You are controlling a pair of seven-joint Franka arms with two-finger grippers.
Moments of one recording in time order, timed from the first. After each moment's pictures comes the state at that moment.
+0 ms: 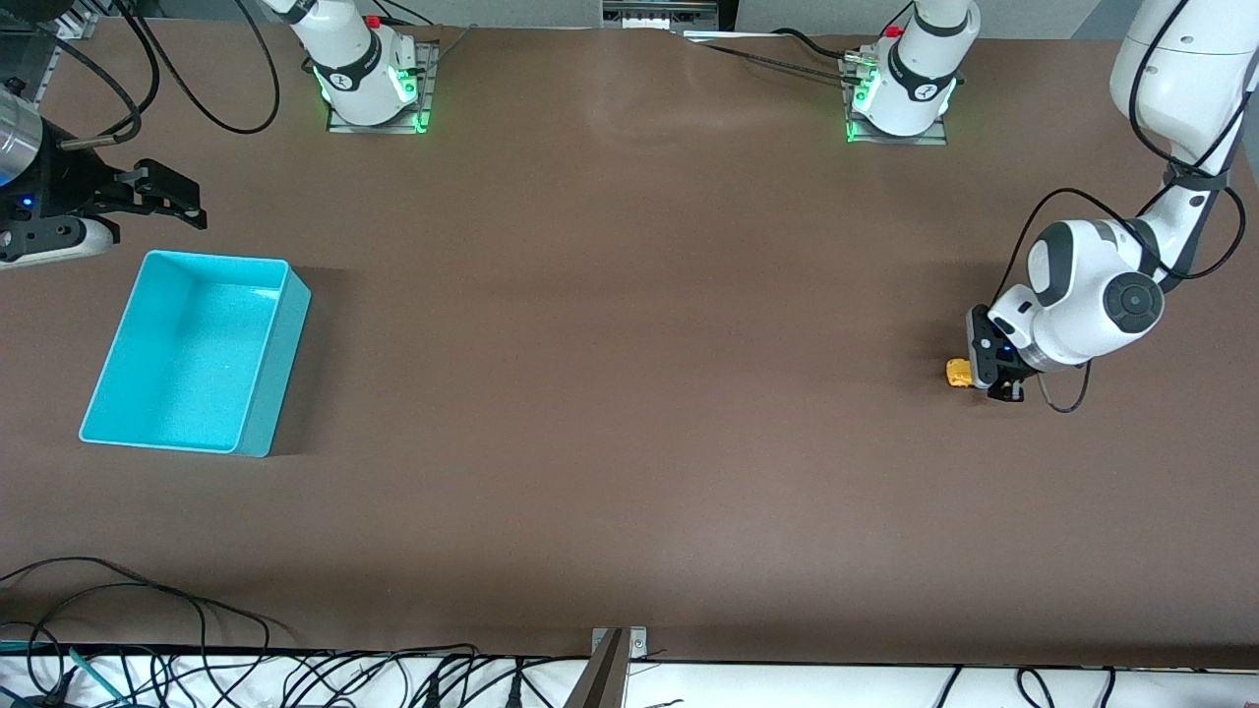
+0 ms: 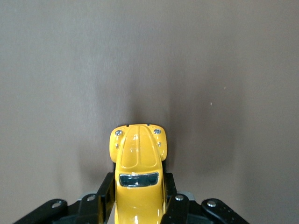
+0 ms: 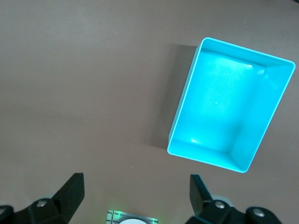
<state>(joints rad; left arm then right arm) 0.30 0.48 -0.14 -2.12 0.15 2.53 1.60 -0.02 0.06 0.08 -1.52 0.01 1.47 -0.13</state>
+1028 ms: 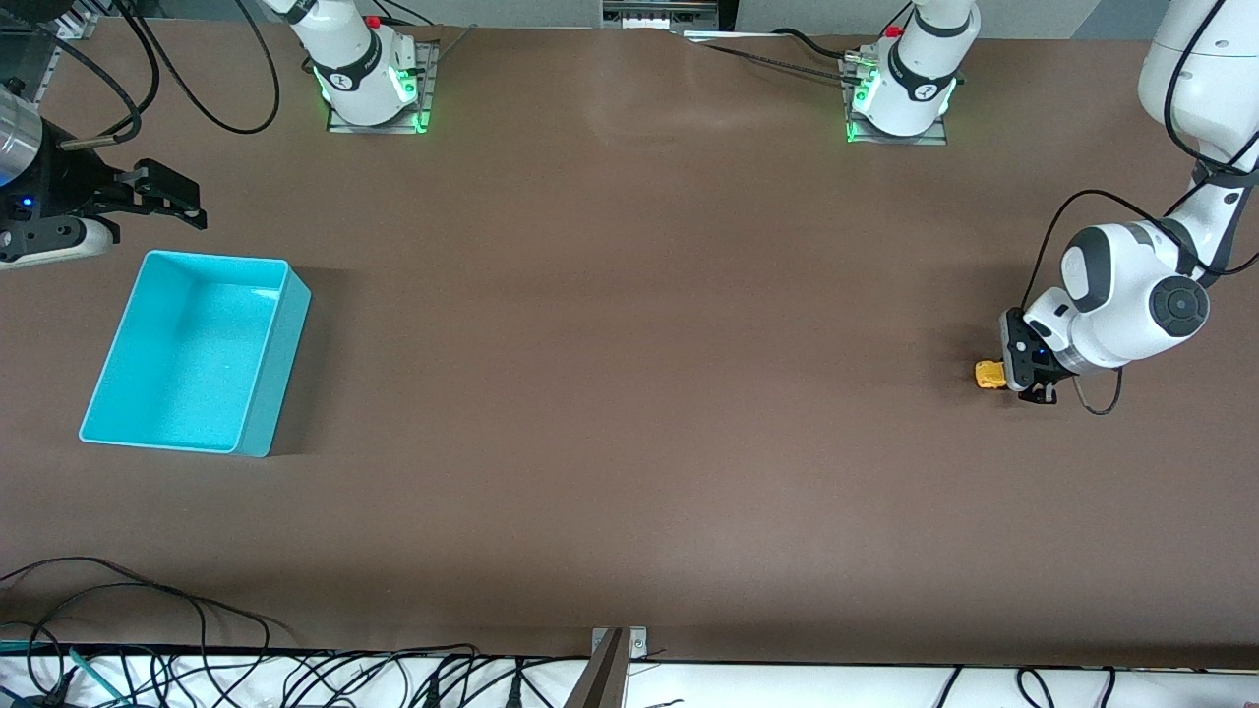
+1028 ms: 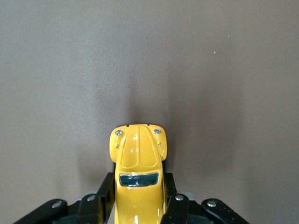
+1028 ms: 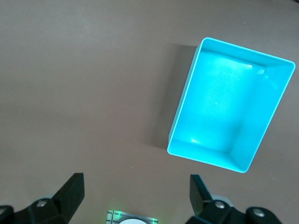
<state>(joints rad) 0.37 0.50 -0.14 -2.07 0.15 2.51 1.69 -0.02 0.06 0.08 -1.52 0.01 1.47 -0.13</state>
